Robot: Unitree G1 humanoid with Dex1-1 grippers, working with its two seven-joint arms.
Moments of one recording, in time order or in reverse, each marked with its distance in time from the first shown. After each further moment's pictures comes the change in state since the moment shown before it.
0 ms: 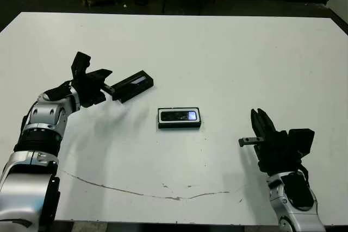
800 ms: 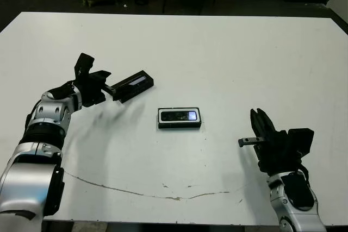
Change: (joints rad) left arm -0.074 -0.026 0.010 0.163 0.050 -0.058 0.004; right arm 0.002 -0.006 0.003 -0.004 0.002 0.000 0.004
